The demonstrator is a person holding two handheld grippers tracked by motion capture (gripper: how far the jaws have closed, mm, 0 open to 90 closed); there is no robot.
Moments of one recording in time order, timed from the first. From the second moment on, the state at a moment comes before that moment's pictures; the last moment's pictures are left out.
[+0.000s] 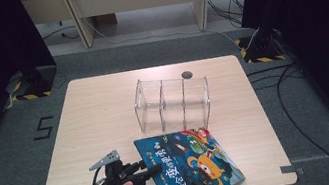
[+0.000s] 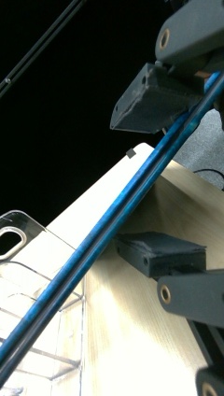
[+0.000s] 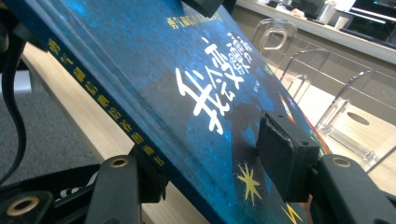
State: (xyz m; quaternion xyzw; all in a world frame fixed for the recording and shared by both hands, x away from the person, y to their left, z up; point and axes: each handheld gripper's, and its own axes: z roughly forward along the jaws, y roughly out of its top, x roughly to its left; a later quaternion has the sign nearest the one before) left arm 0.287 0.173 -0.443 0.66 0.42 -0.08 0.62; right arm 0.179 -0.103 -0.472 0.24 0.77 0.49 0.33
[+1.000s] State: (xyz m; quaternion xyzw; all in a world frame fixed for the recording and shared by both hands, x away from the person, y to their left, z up) left arm 0.283 0.173 -0.454 0.59 0.48 -0.17 0.63; right arm 0.177 -0.102 -0.488 0.17 0.79 0.37 0.46
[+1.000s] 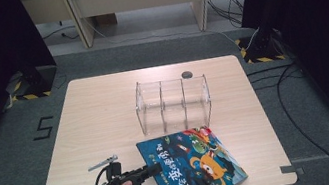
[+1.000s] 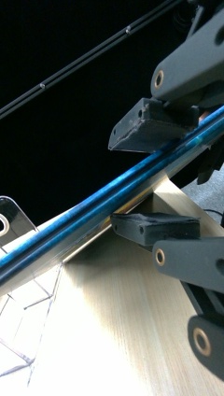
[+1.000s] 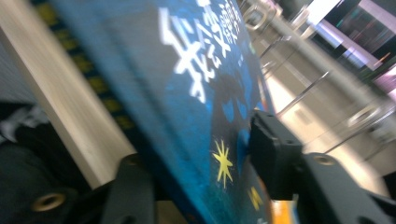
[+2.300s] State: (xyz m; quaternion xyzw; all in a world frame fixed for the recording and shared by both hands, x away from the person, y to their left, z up) left arm 0.298 0.183 -0.463 0.62 0.45 -0.11 0.63; right arm 0.205 -0.175 -0.427 0.25 0.69 0.49 0.47
